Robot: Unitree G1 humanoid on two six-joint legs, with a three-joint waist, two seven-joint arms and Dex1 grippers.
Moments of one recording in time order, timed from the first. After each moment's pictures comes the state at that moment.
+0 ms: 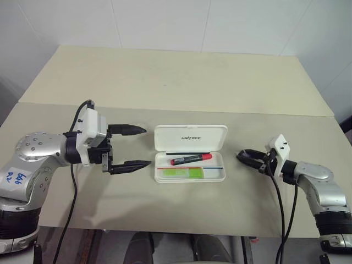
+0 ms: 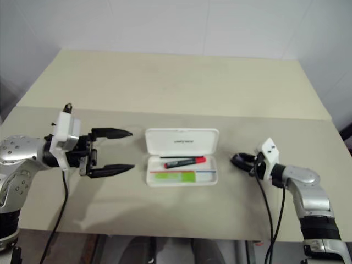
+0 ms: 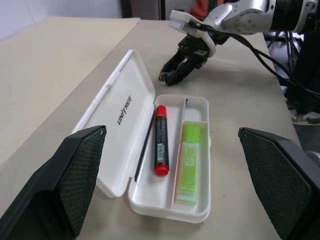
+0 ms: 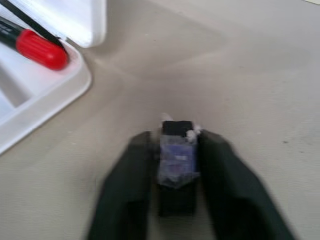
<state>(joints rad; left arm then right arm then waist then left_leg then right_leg) -0.32 0.83 0.24 -0.36 -0.63 0.50 -1.12 -0.27 -0.67 -0.11 0.24 0.34 0.21 1.00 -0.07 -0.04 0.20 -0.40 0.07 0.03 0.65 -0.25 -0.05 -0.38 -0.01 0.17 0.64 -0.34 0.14</state>
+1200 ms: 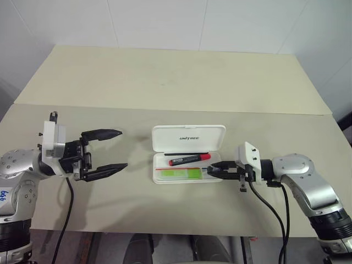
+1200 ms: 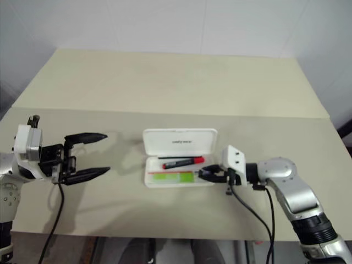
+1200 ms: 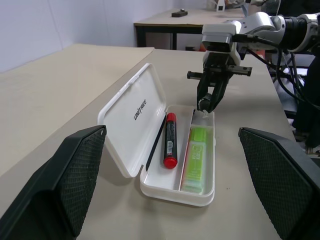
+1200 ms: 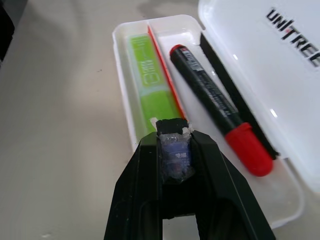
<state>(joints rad) -0.17 0.78 0.37 -0.19 -0.70 0.28 -1.25 -0.31 -0.73 0.12 -0.15 0.35 0.26 1.18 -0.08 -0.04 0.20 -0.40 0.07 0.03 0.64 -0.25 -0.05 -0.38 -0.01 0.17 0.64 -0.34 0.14</state>
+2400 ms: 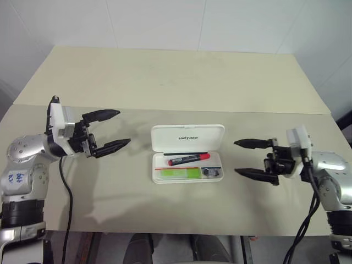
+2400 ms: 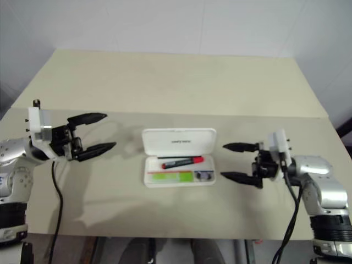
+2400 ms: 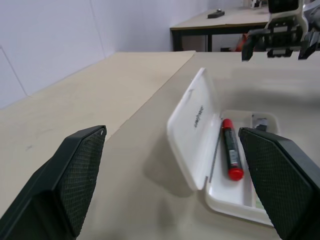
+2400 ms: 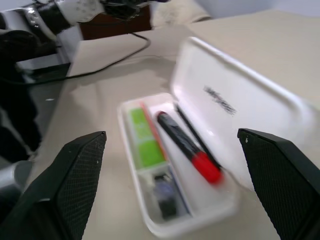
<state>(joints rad) -0.43 0.73 0.25 0.09 -0.58 0.14 -1.18 -0.28 -0.76 -0.19 0.04 0.65 0.23 1.43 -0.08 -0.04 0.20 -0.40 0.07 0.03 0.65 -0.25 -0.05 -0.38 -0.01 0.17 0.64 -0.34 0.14</state>
